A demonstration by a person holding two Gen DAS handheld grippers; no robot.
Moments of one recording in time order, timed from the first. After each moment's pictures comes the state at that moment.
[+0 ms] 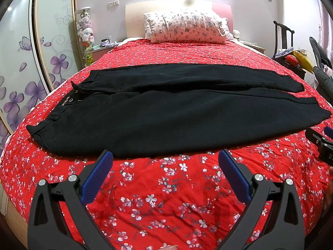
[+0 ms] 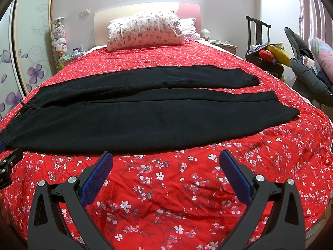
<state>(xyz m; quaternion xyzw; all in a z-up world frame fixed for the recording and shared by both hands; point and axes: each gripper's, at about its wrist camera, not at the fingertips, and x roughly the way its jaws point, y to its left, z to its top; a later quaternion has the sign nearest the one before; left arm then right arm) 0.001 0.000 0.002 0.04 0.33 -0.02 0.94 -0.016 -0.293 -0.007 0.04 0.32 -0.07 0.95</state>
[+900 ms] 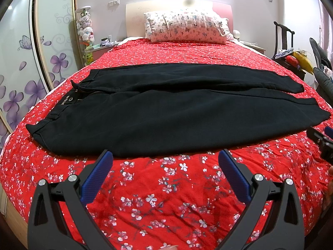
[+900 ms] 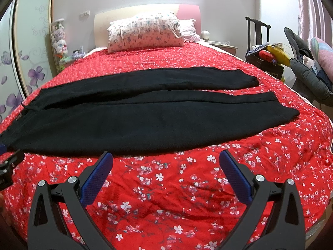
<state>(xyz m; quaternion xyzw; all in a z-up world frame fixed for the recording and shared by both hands) 0.000 0.003 0.004 0.04 0.33 -0.02 0.94 -0.021 -0.298 0.001 0.05 0.31 -0.07 0.95</state>
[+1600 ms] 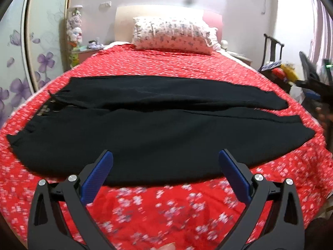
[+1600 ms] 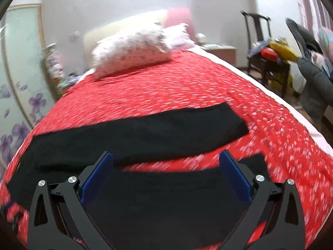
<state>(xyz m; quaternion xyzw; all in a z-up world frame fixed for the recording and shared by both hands) 0.025 -0.034 0.014 -0.01 0.31 -0.08 0.95 0.127 -0.500 0.076 0.11 0.31 -0.05 0.94</state>
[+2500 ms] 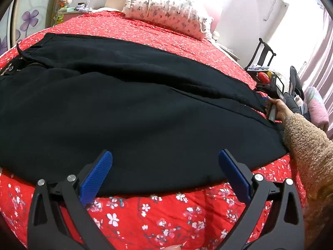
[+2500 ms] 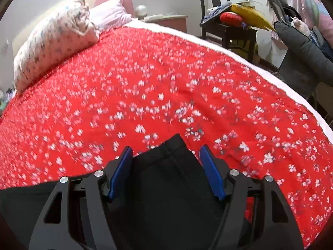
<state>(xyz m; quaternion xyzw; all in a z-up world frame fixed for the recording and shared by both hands) 0.073 -0.018 -0.031 -0.12 0.40 -0.15 0.90 0.355 -0.640 -0.035 0.15 0.38 -0.21 0.89</state>
